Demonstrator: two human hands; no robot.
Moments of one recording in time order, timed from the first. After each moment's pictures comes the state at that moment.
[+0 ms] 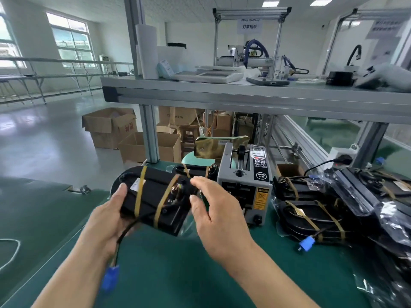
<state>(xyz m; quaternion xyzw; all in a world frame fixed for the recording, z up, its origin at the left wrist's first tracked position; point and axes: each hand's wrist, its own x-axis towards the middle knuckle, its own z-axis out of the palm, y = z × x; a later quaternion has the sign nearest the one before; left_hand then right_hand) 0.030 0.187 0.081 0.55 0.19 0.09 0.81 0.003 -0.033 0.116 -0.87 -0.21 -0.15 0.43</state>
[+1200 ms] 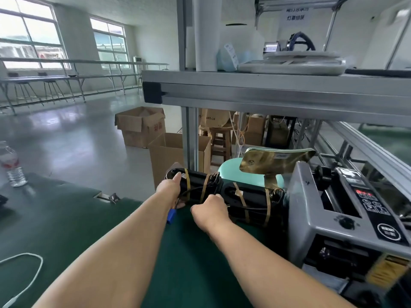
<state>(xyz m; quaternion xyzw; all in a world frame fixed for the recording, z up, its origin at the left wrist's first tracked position) 0.301 0.269 0.032 0.69 0.34 -0.01 0.64 0.217 0.132 0.060 -0.89 0.02 0.12 0.45</state>
